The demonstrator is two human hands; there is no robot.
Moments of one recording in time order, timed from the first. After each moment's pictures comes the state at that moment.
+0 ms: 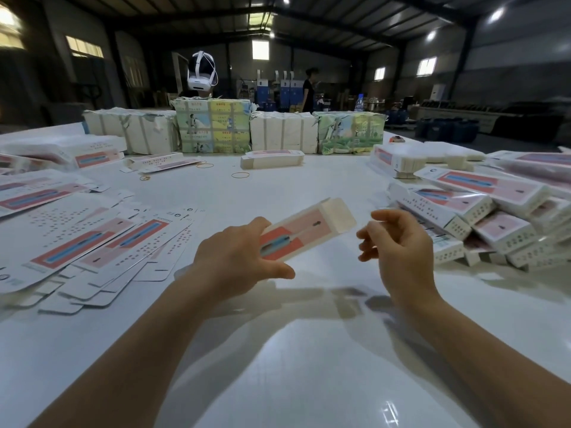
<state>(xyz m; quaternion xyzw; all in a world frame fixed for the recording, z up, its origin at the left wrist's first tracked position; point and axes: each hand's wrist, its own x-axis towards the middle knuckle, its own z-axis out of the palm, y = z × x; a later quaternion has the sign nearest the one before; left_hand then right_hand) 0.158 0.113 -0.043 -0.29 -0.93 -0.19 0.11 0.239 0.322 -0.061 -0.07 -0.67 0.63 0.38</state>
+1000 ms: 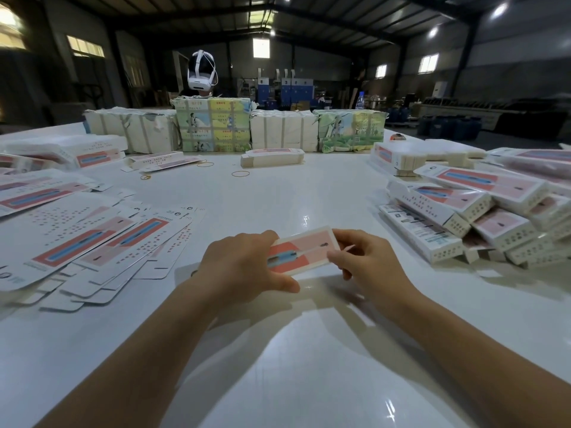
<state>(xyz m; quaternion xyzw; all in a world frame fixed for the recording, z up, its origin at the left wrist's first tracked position) 0.158 0.120 -0.052 -0.31 -0.94 -0.10 0.08 0.238 0.306 -0.064 -0.02 -0.77 0.60 0.21</state>
